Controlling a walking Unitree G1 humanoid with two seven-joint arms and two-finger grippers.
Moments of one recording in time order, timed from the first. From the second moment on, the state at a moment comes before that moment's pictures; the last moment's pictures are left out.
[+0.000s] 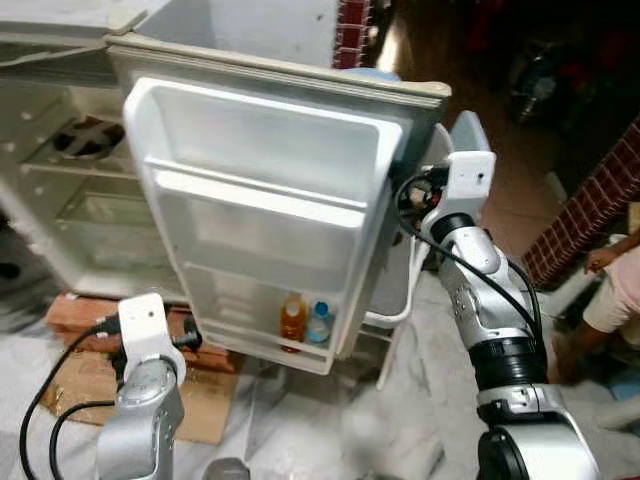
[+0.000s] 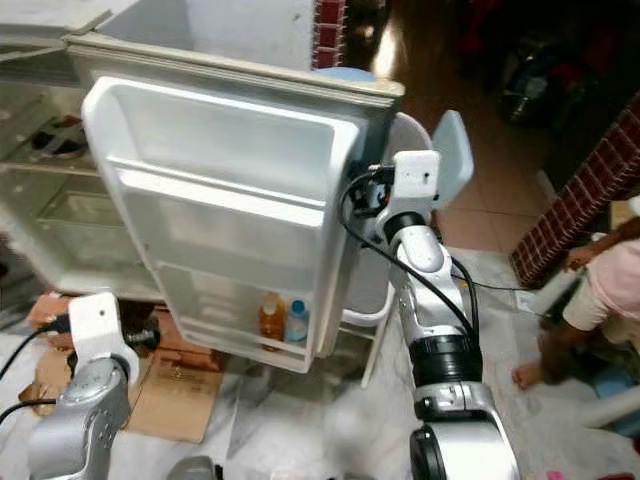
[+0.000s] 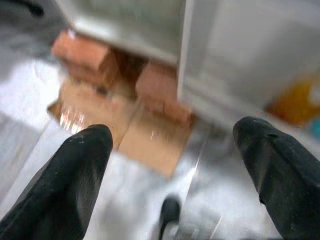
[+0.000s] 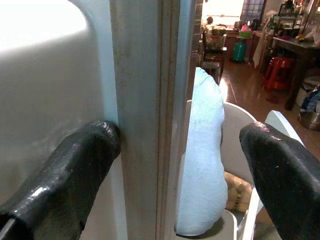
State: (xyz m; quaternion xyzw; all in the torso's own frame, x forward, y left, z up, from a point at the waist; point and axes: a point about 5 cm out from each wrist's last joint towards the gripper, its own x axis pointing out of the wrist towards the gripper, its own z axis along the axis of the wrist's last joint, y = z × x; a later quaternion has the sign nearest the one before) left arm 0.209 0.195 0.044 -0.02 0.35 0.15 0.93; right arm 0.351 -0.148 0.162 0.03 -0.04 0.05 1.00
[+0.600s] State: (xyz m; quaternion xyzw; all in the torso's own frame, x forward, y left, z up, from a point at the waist) left arm 0.215 0.162 0.044 0.02 0.37 -0.02 0.93; right arm 0.320 -0.137 0.146 -0.02 0.00 0.33 0.95
